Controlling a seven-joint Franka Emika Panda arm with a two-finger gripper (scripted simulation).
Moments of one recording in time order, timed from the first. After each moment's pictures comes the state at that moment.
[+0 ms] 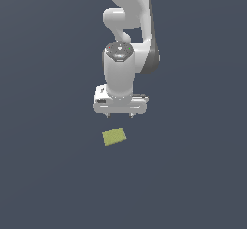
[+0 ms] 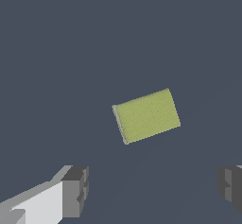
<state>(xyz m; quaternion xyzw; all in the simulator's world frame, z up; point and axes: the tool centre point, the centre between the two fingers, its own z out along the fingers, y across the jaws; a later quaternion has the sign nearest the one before) 0.006 -0.015 0.164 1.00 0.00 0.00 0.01</state>
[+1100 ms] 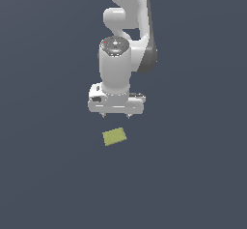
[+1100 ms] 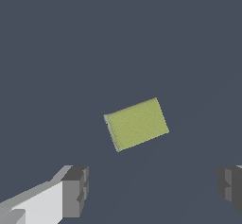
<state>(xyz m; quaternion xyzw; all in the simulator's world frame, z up) 0.017 -0.029 0.178 1.00 -0.02 0.02 0.02</state>
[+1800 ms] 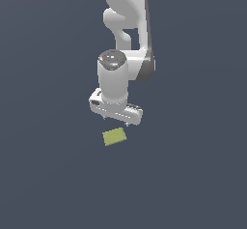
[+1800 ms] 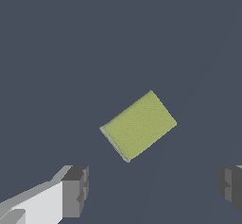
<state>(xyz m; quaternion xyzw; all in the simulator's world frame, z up) 0.022 -0.031 0.148 0.99 -0.17 0.01 0.00</state>
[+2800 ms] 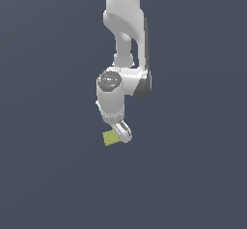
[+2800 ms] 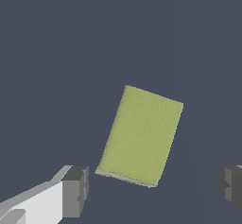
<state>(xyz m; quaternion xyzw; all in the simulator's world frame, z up) 0.029 -0.040 0.088 0.89 -0.45 0.00 0.00</state>
